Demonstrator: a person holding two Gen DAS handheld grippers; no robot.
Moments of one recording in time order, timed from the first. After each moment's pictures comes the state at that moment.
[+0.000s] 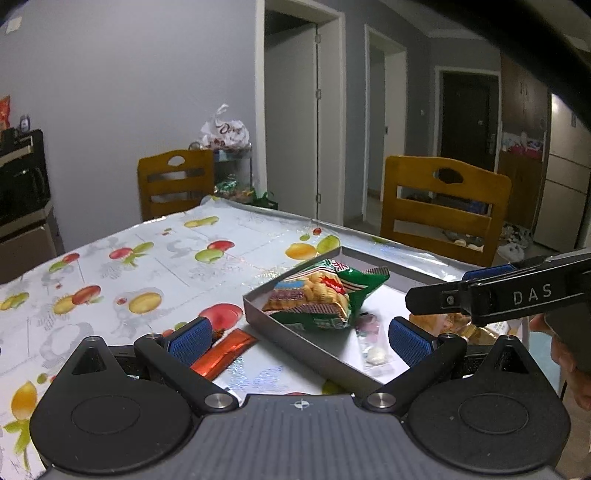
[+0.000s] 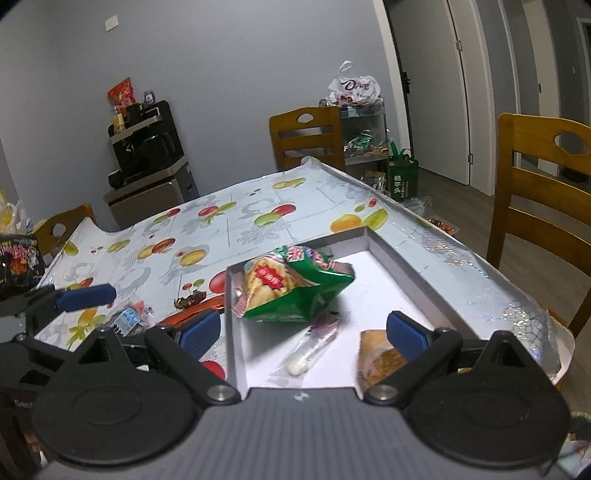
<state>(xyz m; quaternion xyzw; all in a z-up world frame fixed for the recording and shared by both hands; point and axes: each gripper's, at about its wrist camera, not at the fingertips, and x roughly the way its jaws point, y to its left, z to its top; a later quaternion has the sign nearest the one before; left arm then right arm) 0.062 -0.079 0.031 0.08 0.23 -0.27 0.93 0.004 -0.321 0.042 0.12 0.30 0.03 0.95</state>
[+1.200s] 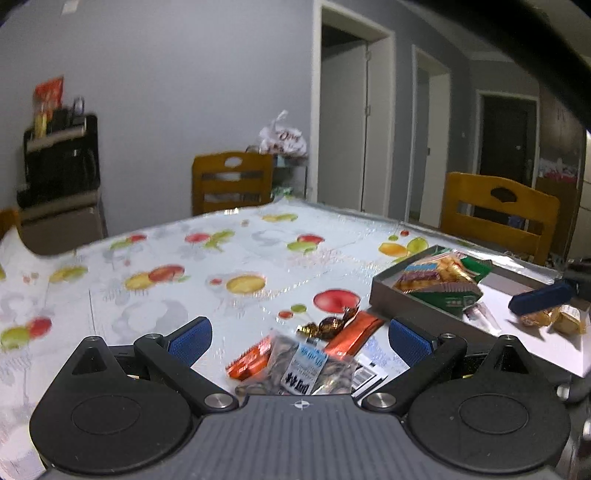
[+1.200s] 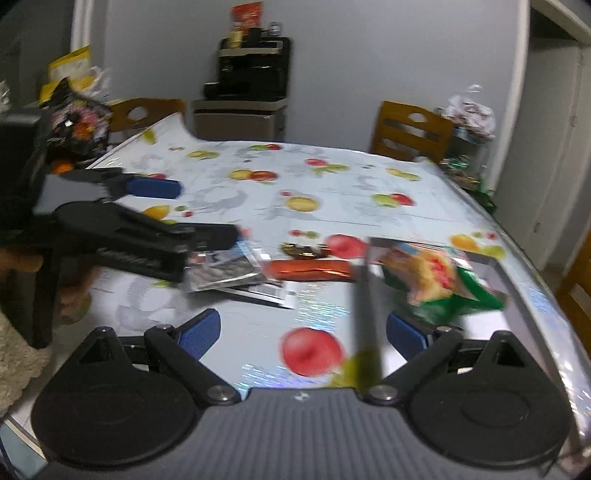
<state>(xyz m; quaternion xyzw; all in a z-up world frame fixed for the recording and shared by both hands) 0.099 0.036 -0.002 0.04 0.22 -0.22 0.95 0.007 -0.172 0.033 -0.07 0.33 0.16 0.93</state>
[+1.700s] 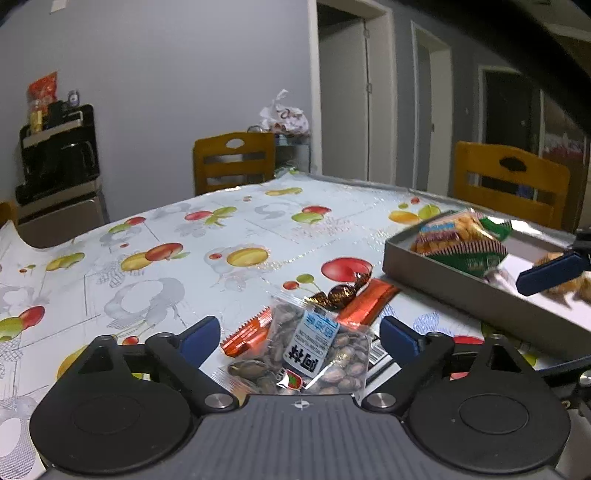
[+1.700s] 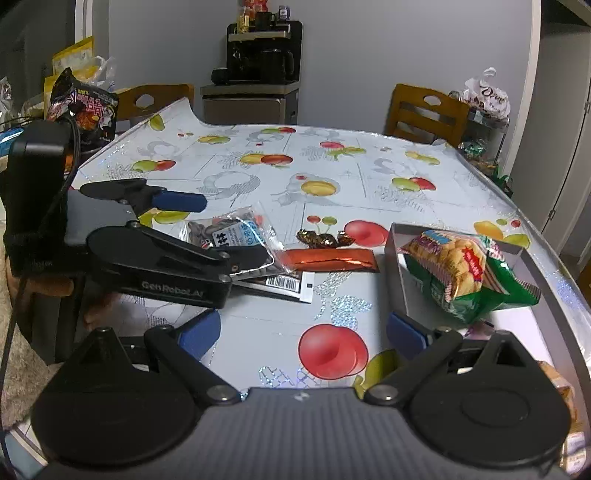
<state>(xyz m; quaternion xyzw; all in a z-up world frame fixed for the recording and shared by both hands) 0.111 0.024 -0.030 0.08 0.24 -0.21 0.95 0.030 -0.164 0.019 -0.06 0.36 0.17 0.92</state>
